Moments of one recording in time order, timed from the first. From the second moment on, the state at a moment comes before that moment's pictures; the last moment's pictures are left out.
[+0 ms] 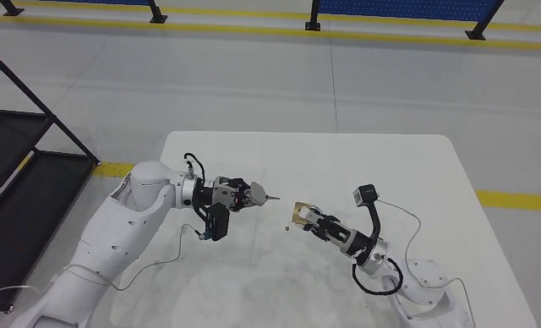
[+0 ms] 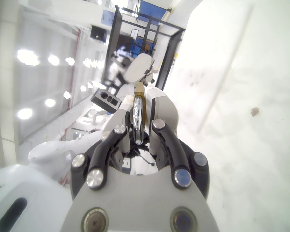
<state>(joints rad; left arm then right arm) 1.16 -0.92 -1.19 -1.59 2.44 -0.52 1.15 -1.65 -1.25 1.30 -1.95 0.09 -0.14 0.73</state>
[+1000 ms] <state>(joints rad) 1.18 -0.91 -1.15 -1.46 2.39 -0.09 1.36 -1.62 -1.24 1.30 -1.84 0.32 -0.14 0.86</state>
